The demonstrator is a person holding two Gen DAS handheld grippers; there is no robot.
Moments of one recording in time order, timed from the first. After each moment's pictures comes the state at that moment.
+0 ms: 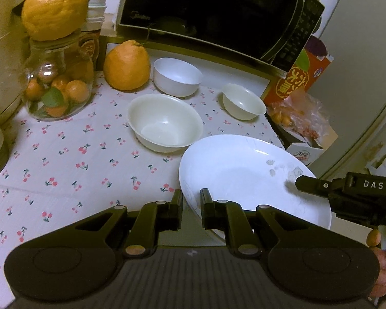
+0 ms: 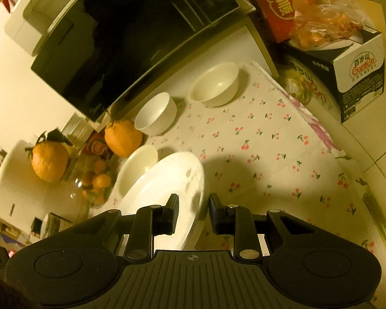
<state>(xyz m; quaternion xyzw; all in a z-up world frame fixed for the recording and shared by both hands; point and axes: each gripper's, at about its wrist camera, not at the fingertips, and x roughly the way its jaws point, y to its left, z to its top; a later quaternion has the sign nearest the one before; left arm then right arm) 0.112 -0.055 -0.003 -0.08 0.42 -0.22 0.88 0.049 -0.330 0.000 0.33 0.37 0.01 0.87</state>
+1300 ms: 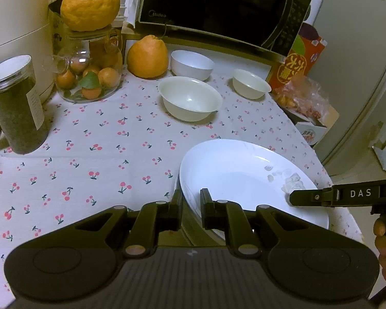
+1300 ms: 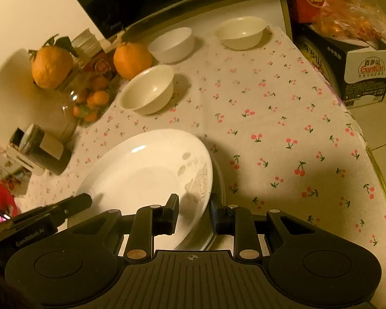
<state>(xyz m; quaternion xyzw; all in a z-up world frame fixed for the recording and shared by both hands) 0.060 -0.007 -0.017 -0.03 0.41 -0.22 0.89 0.014 -0.256 -0.012 0.20 0.46 0.03 0.86</state>
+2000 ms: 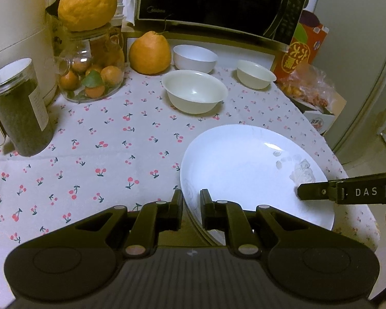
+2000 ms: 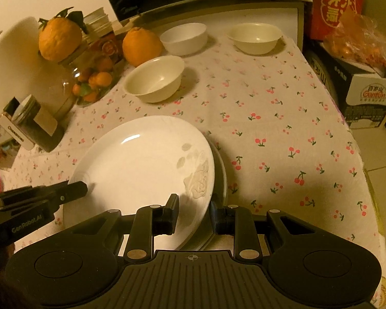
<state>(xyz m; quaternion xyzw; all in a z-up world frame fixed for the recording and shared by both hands) 0.058 -0.011 -0.023 0.00 0.41 -0.21 0.89 0.017 -0.237 -0.011 0.12 0.47 0.04 0.87</state>
